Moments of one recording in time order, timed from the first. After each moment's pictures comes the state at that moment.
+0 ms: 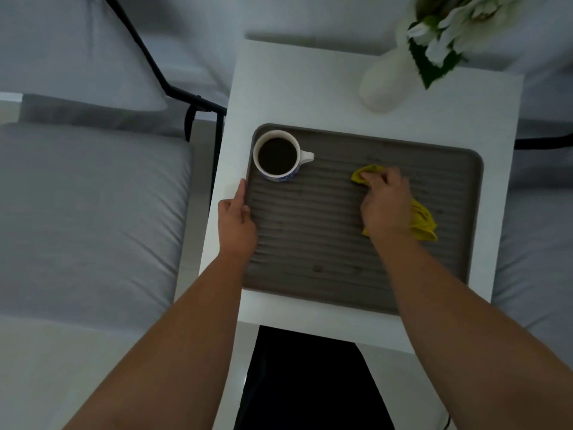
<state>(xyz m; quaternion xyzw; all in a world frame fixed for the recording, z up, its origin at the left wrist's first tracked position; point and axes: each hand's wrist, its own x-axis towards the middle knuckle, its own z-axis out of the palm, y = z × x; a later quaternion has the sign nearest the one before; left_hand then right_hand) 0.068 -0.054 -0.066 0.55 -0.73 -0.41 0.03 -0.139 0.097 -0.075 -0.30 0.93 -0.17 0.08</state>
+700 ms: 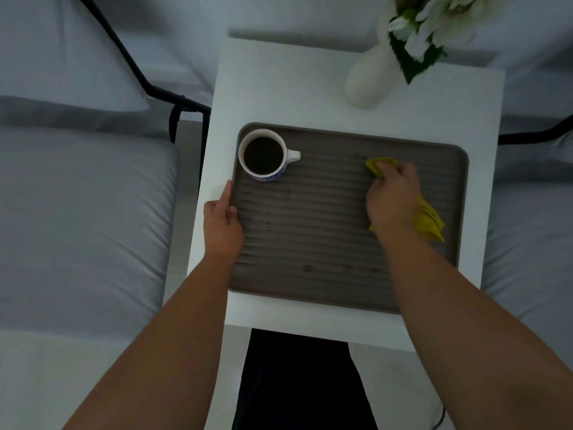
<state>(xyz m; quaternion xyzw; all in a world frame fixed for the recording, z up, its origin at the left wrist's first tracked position) 0.068 -0.055 -0.066 0.56 -0.72 -0.41 0.04 -0.164 0.105 -0.077 -0.19 0.95 -0.22 0.09</state>
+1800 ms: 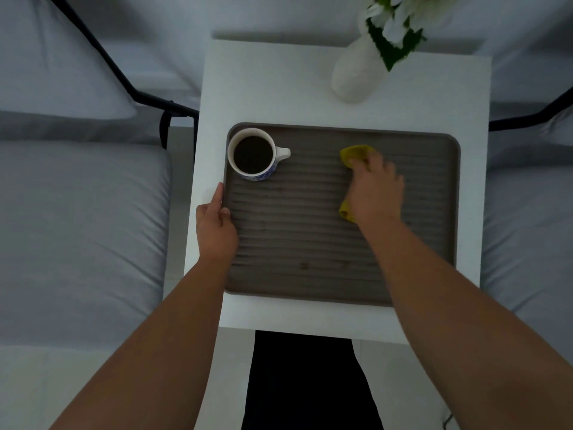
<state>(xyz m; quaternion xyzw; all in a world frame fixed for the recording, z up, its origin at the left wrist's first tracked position) 0.066 -0.052 -0.064 0.57 -0.72 -0.40 0.04 -0.149 0.095 -0.063 -0.29 0.95 -0.01 0.14</state>
